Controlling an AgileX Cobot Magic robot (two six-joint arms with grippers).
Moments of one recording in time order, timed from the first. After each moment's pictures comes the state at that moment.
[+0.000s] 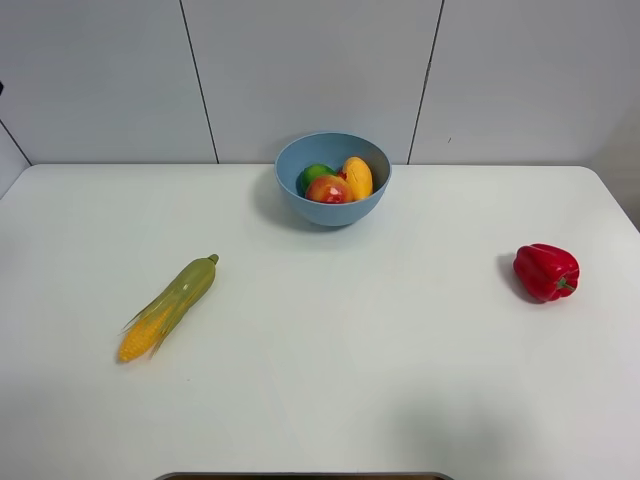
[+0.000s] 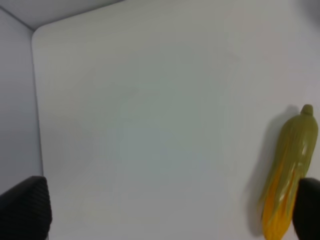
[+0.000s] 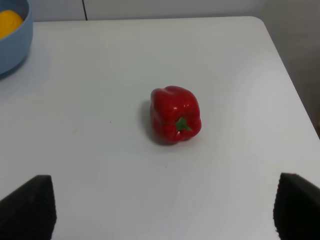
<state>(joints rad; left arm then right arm) -0.22 1.19 -1.45 0.22 1.21 0.05 0.01 0.00 -0.56 -0.05 1.10 0.08</state>
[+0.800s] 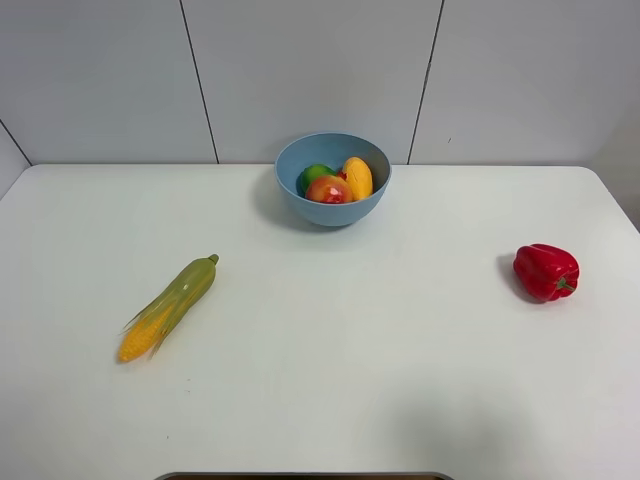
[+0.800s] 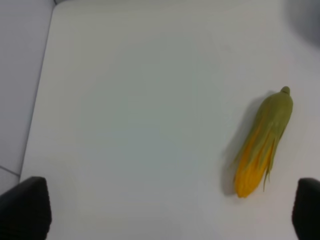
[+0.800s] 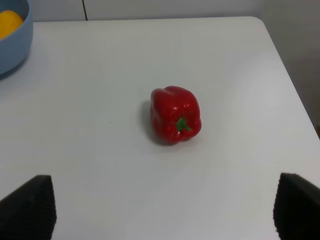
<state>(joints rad) -0.16 0.53 -1.01 0.15 1.22 -0.05 0.01 0.00 -0.56 -0.05 1.10 0.08</state>
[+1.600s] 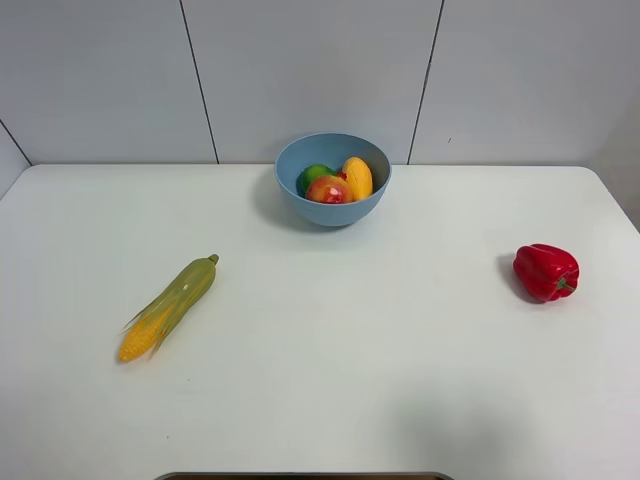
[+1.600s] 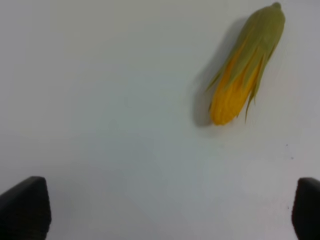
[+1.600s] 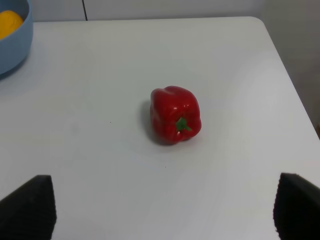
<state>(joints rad) -0.16 0.11 -0.47 0.07 1.13 -0.12 0.01 0.00 -0.56 -0.05 1.10 0.08</state>
